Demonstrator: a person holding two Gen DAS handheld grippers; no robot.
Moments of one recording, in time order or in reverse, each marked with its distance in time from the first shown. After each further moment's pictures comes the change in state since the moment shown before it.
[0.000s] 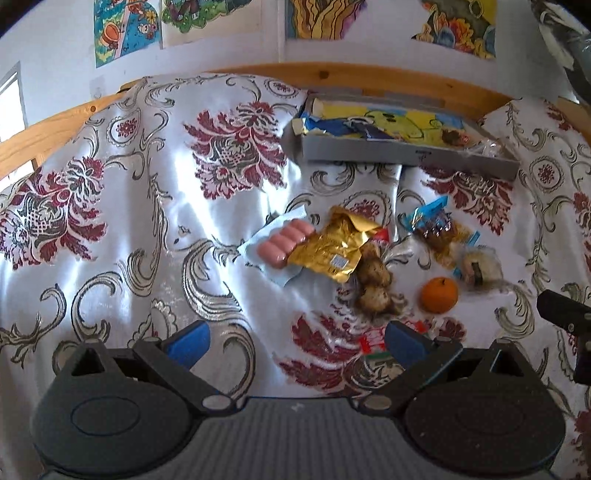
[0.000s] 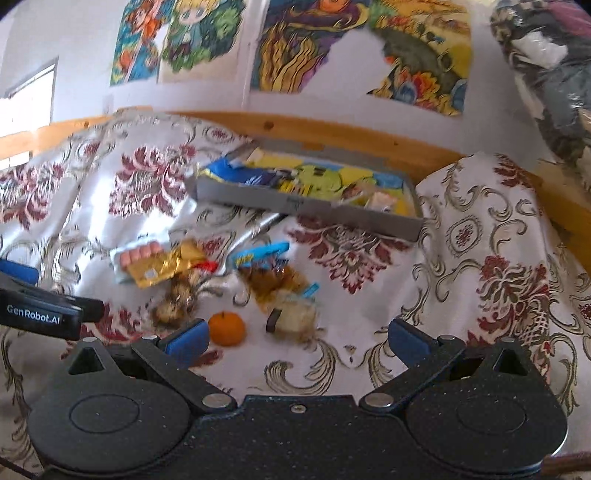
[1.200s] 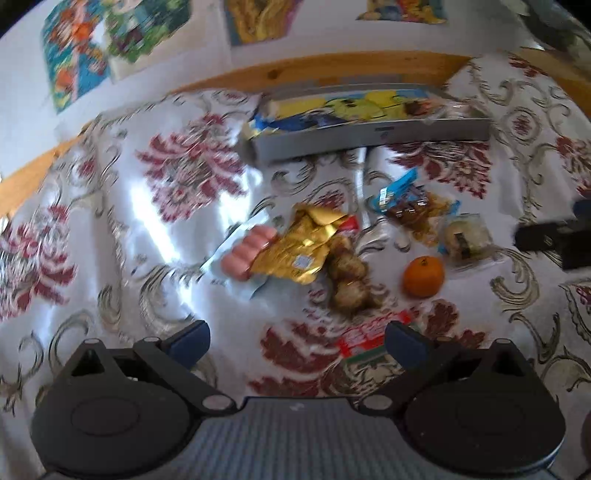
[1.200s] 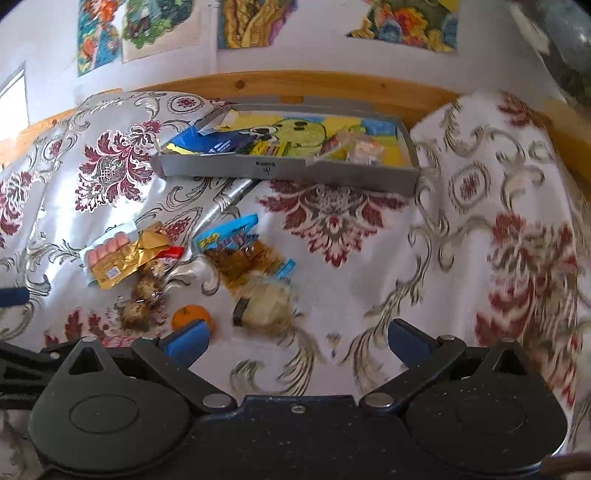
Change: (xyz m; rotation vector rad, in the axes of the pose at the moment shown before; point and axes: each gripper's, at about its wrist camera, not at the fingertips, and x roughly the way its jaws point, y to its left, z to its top) left arm 0.016 -0.039 -0.003 0.210 -0.038 0.000; right arm 0.052 -0.043 0.018 0.090 0.148 0.044
